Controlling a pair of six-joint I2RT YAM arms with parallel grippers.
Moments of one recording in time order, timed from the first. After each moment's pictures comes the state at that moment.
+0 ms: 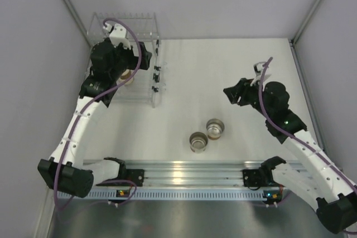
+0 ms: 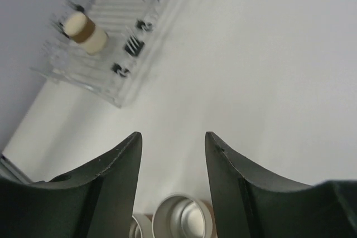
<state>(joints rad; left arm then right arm) -0.23 1.20 1.29 -0.27 0.06 -0.10 0.40 0.82 0.75 -0.10 -0.16 0.41</state>
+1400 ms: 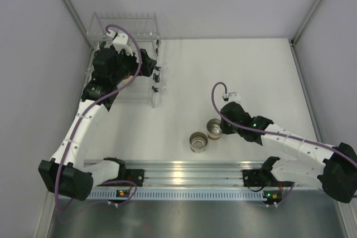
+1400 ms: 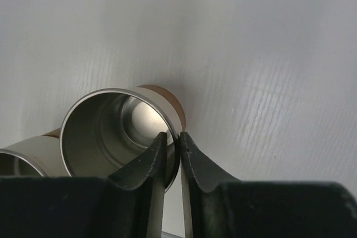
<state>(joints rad) -0.22 1.16 1.17 -0.22 0.23 -0.16 0.82 1.06 0.62 -0.44 0.29 0.55</state>
